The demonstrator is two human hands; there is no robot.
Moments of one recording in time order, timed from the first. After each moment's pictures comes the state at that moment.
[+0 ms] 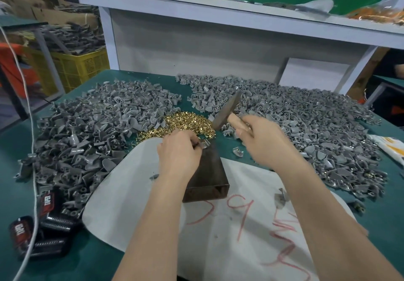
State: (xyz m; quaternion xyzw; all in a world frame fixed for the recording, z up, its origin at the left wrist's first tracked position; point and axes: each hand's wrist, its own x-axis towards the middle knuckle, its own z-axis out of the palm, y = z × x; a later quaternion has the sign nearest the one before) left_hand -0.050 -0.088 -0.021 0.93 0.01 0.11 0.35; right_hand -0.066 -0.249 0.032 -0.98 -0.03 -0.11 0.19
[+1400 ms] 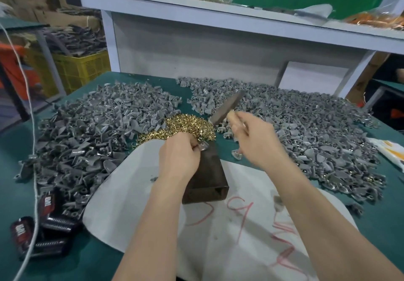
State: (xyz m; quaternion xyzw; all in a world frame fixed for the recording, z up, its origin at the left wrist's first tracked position) left_hand -0.051 -0.087 -0.019 0.92 0.01 0.11 0.38; right_hand -0.048 -0.246 0.015 -0.95 -0.04 -0.18 0.27
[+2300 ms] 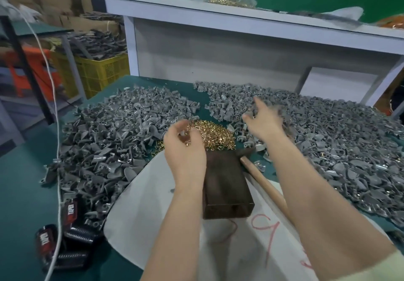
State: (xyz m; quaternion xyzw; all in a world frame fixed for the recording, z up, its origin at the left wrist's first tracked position) left_hand -0.043 -0.080 -0.014 0.64 0.14 0.25 0.71; right_hand 0.040 -0.229 0.024 -0.96 0.10 -0.10 0.25
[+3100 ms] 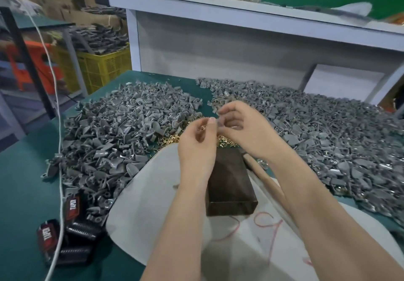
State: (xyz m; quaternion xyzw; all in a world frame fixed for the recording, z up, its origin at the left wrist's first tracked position) left_hand -0.041 -0.082 -0.013 0.64 0.06 0.16 0.75; right_hand -0.021 -0.190 0.031 -0.86 -0.17 -0.06 0.48
